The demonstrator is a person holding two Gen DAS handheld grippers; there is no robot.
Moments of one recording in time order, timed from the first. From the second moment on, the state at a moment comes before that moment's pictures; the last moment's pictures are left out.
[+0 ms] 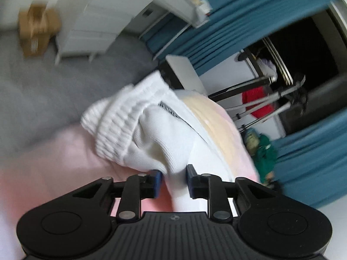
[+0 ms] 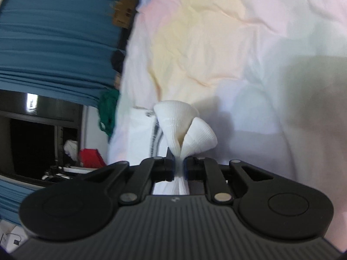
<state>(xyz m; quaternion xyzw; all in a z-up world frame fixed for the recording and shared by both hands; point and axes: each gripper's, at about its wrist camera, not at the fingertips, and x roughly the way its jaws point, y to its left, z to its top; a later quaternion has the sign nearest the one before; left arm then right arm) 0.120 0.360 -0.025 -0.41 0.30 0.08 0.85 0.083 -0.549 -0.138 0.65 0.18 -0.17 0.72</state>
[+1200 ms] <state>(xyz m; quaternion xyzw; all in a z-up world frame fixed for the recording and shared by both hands) 0.183 0.054 0.008 0.02 0.31 0.00 0.95 0.146 -0.537 -0.141 0.57 0.20 -0.11 0.79</state>
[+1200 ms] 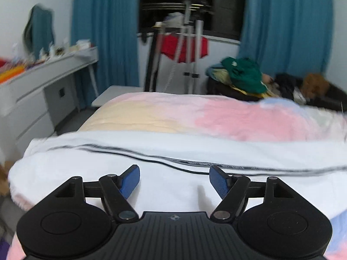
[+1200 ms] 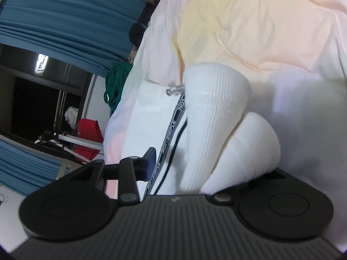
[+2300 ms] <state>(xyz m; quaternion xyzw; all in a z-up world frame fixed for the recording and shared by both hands) 0.205 0.067 -0.047 0.06 0.35 0.00 0.94 0.168 -0.371 0.054 0.19 0.11 -0.13 0.97</state>
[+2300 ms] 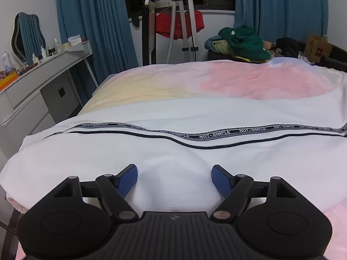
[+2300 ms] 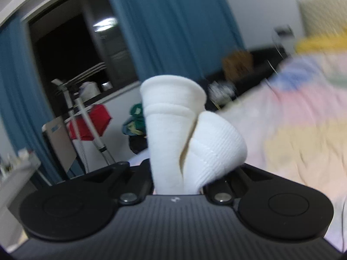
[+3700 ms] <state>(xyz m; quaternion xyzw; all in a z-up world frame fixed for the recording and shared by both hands) 0.154 0.120 0.014 -0.13 0.29 -0.02 0.95 0.138 -0.039 -0.041 -0.06 0.24 0.20 0.95</state>
